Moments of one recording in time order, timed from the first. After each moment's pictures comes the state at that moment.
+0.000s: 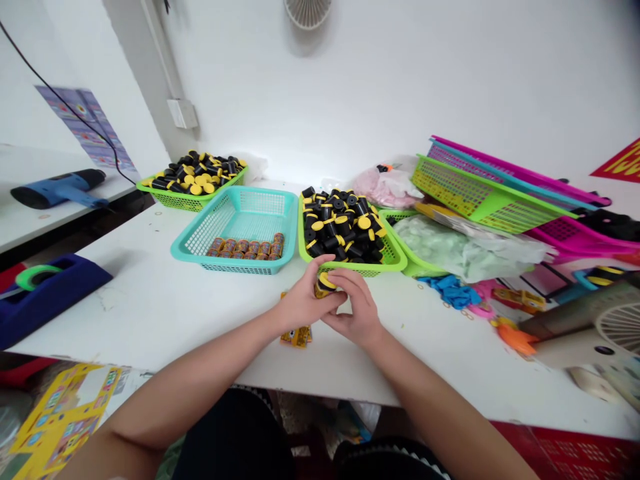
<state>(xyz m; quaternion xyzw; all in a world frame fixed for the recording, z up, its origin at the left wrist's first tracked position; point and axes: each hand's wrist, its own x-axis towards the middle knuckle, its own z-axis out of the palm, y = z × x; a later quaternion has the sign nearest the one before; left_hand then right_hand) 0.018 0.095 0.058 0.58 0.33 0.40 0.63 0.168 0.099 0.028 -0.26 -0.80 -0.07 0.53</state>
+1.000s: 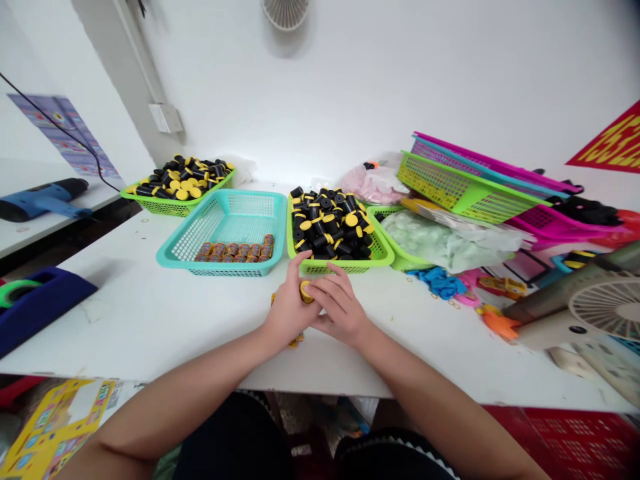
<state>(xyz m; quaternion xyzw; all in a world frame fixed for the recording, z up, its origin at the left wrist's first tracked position) 0.023 0.085 0.050 0.66 0.45 0.46 0.38 0.168 0.099 0.029 -0.20 -0.84 -0.17 0.48</state>
